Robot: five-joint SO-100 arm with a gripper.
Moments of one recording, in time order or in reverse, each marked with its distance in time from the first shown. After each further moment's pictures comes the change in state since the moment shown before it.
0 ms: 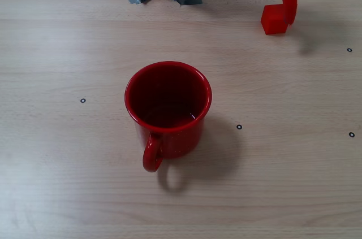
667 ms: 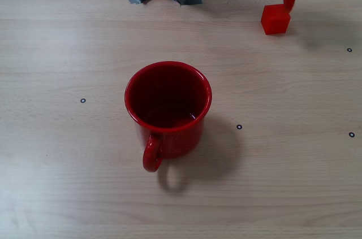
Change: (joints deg) arm 0.2 1.8 -6.9 7.6 2.9
